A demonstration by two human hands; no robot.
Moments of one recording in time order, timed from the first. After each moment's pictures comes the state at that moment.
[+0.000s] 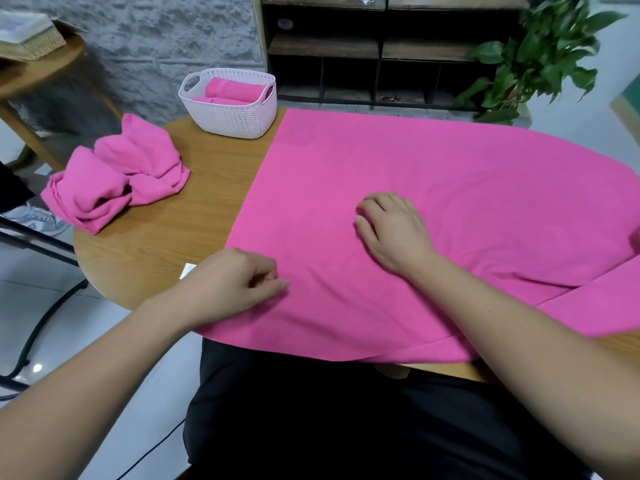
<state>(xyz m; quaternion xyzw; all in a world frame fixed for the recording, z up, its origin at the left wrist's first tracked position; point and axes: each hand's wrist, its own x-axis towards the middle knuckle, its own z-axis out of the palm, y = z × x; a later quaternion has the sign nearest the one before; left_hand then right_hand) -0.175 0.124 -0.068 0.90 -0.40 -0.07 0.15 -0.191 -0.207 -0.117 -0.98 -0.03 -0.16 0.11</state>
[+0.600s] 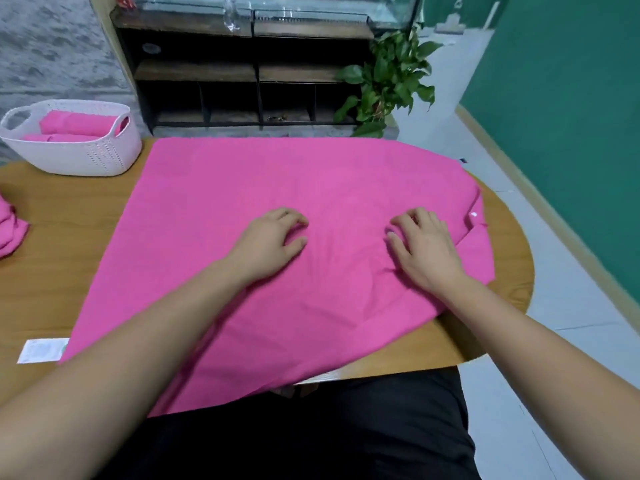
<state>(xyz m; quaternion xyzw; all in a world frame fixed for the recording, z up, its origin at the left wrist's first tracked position) -0.129 -0.133 -0.104 0.84 -0.50 0.00 0.22 -0.334 -0.395 -0.104 -0.96 0.18 -0.18 0.06</state>
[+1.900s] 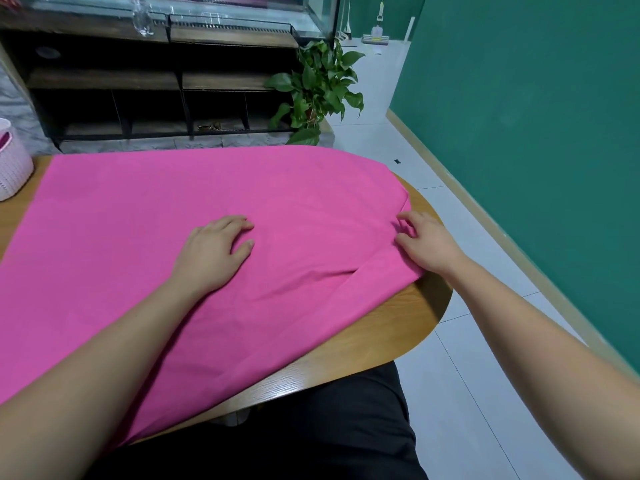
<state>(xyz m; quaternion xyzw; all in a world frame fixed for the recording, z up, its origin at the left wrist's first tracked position) -0.119 -0.174 -0.134 0.86 -0.47 0.04 0.20 -0.402 -0.505 -0.080 -0.92 0.36 -0.06 0.18</state>
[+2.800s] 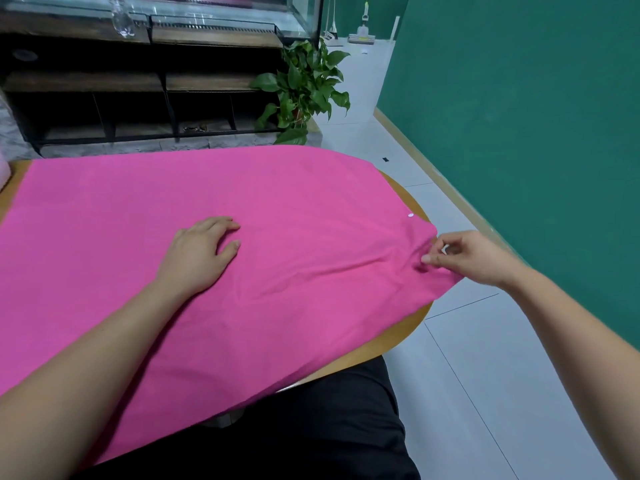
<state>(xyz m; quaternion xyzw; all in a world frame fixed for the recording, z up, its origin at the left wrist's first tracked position) -0.122 -0.173 -0.131 0.86 -0.47 0.03 0.21 -0.499 -0.508 -0.029 -0.88 0.34 -0.01 0.34</state>
